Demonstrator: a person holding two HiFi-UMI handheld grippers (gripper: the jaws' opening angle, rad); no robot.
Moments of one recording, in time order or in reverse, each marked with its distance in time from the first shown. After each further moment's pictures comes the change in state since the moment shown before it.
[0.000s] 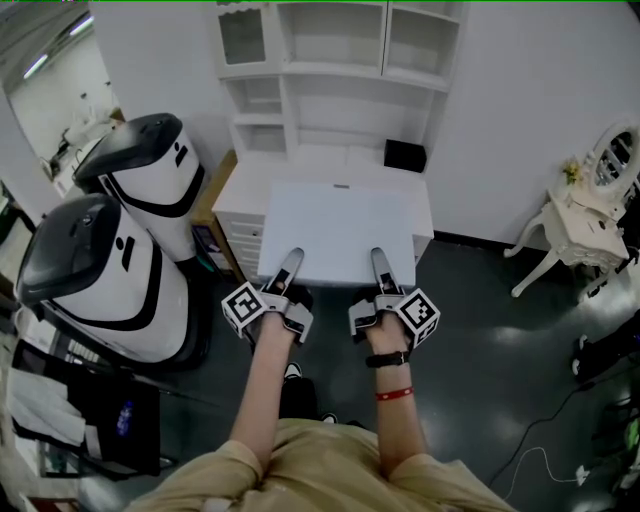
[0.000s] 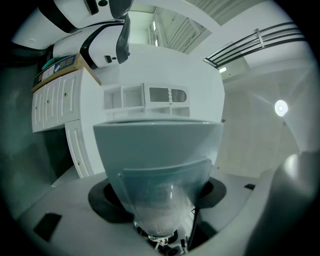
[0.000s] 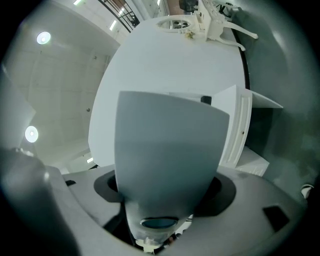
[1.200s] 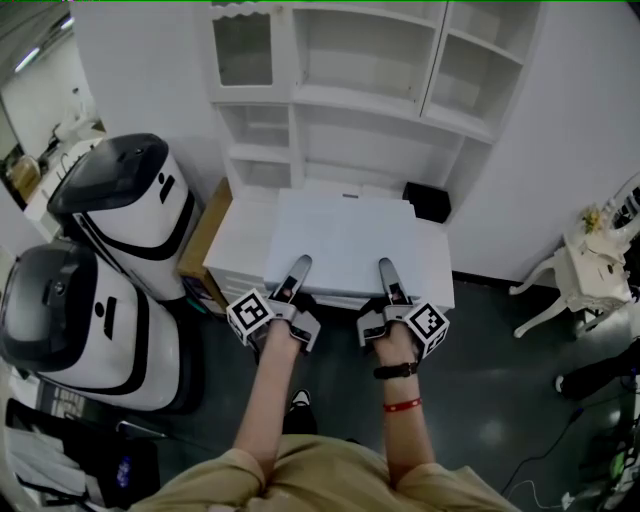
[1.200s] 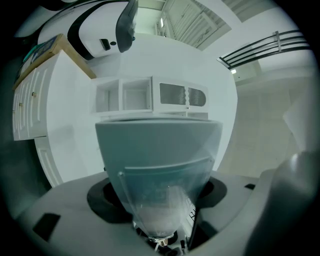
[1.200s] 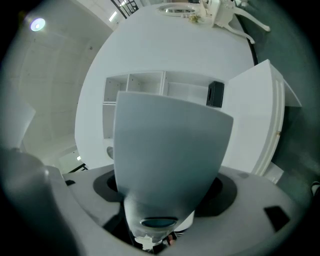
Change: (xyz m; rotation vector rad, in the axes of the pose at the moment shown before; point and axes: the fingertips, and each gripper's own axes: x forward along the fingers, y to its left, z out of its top) left arm 0.211 0.083 0.183 -0.045 0.004 0.018; right arm 0.284 -0.035 0.028 -0.033 0.018 -0.051
